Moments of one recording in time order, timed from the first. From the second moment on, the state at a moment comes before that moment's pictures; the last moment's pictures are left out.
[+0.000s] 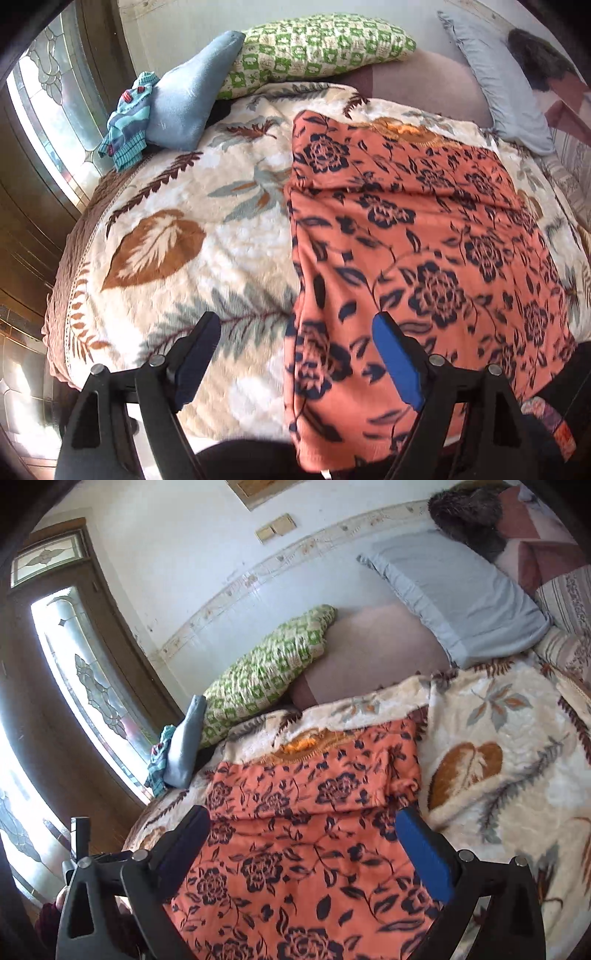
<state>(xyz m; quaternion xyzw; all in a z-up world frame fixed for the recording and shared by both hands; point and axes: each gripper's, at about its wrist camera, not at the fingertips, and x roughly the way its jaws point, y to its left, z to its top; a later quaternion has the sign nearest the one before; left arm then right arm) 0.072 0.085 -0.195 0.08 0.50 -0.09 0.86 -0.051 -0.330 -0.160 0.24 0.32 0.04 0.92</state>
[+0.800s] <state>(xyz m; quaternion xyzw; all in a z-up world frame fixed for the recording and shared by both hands) 0.023 0.119 -0.269 -0.08 0.66 -0.15 0.74 -0.117 -0.371 -0.314 0.38 0.54 -0.09 0.74</state>
